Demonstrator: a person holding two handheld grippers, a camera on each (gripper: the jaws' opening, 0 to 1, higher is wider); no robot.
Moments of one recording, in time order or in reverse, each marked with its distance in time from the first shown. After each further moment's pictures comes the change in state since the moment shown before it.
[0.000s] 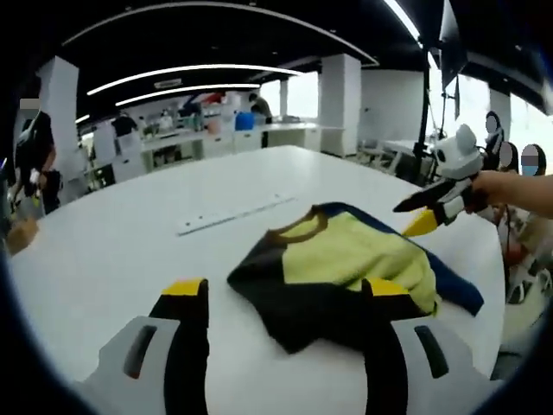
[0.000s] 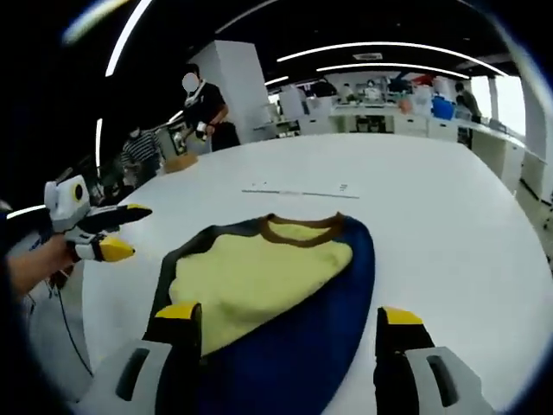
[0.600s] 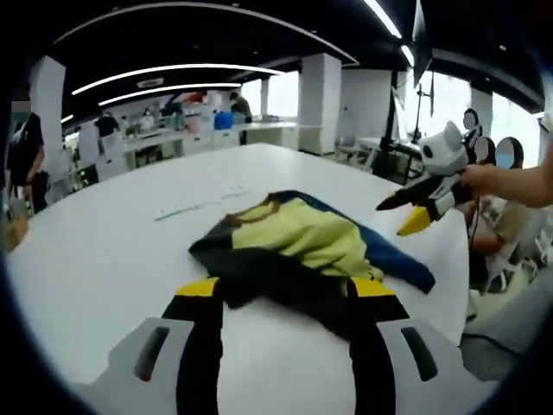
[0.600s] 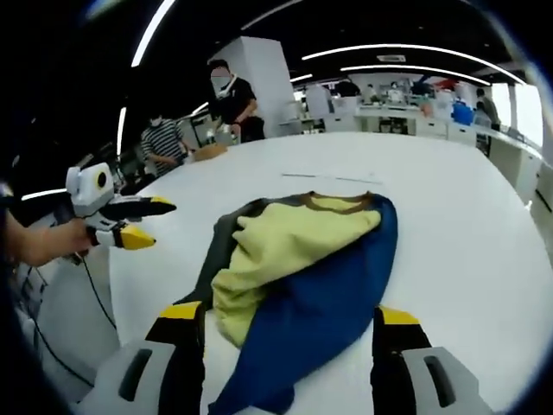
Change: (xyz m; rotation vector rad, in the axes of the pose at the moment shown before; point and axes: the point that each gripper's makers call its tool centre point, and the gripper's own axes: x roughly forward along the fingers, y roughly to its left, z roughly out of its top) left arm -0.050 -0.067 -0.028 0.027 0.012 -0.099; right arm -0.056 0.048 -0.051 -0.045 0.014 0.099
